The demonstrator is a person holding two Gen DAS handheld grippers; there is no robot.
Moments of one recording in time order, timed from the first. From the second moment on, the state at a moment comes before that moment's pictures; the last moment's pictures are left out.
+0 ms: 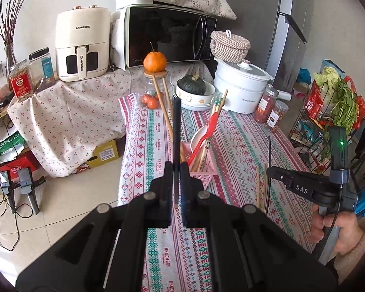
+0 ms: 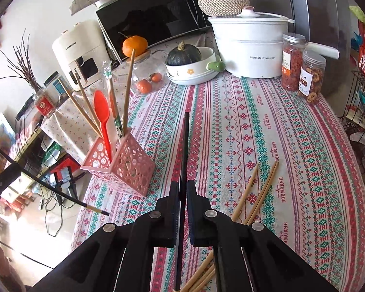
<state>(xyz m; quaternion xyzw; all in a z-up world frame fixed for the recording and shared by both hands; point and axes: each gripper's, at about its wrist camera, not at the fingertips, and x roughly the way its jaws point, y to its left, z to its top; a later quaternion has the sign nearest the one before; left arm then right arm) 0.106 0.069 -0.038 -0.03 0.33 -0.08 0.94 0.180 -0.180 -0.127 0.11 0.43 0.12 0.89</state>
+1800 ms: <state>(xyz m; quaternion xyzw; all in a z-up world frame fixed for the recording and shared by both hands) 0.148 0.067 -0.045 -0.08 0.29 -0.04 0.95 0.153 -0.184 0.000 0.18 0.23 0.17 0.94</state>
